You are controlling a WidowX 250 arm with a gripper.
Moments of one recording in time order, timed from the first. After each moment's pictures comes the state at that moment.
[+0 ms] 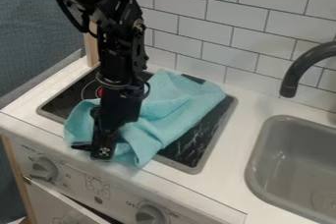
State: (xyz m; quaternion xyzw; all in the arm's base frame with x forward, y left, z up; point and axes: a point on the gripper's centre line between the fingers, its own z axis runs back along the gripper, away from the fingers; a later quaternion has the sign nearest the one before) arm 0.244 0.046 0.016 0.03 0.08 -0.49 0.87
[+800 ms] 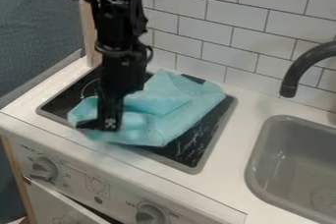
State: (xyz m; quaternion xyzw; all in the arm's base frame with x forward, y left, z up) arm 0.249 0.041 0.061 0.02 0.03 -0.47 0.88
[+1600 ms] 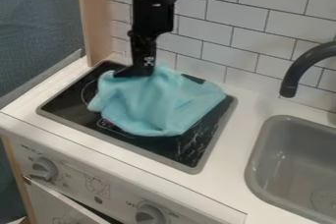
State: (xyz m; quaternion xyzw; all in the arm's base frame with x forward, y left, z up) arm 0.330 0.033 0.092 0.00 0.00 -0.45 0.90
